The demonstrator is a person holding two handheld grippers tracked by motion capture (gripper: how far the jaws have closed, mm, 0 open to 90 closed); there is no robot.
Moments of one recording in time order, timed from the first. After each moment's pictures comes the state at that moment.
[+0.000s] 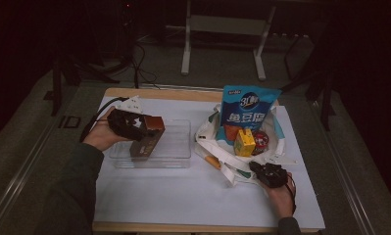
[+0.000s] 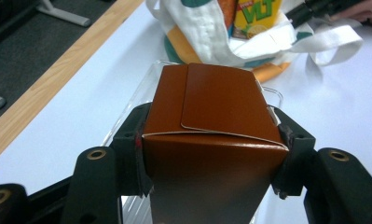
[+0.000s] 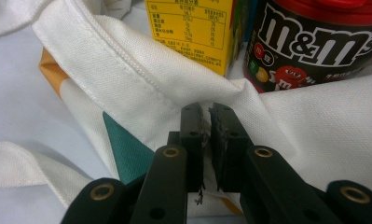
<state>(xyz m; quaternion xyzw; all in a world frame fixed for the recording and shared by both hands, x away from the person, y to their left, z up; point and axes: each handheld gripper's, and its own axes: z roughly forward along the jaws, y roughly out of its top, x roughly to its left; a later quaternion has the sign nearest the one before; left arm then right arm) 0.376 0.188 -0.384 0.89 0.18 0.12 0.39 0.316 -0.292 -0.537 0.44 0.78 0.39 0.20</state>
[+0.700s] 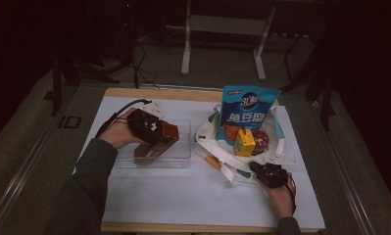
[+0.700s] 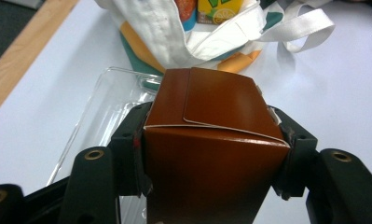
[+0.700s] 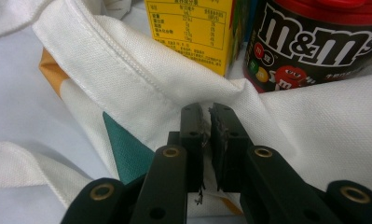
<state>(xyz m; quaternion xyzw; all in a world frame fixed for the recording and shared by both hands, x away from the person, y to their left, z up) 0.384 0.141 -0.385 0.93 0.13 0.07 0.35 0.316 -0.292 -0.537 0.44 0.78 0.39 0.20</state>
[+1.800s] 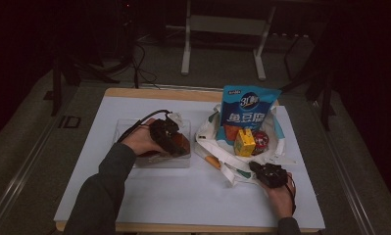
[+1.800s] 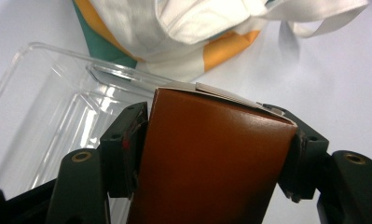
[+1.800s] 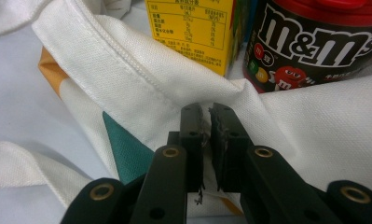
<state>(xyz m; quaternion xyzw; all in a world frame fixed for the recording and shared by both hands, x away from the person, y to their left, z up) 0.398 0.091 -0.429 0.94 0.16 0.01 0.30 0.315 -0.291 -0.537 0.44 0.78 0.39 0.20</state>
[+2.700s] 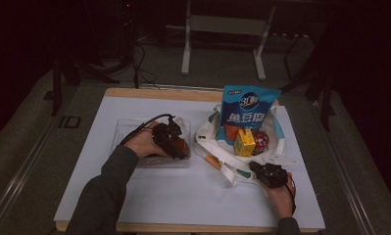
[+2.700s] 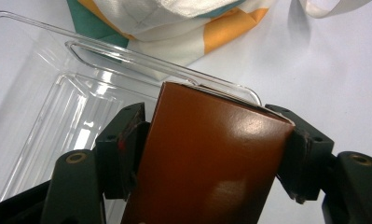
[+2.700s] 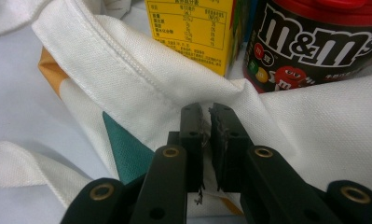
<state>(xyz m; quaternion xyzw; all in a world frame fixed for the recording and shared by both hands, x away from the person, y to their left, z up) 0.396 0.082 -0.442 0.95 0.17 0.00 0.26 0.315 -0.291 -0.537 0.44 0.78 0.39 0.20</state>
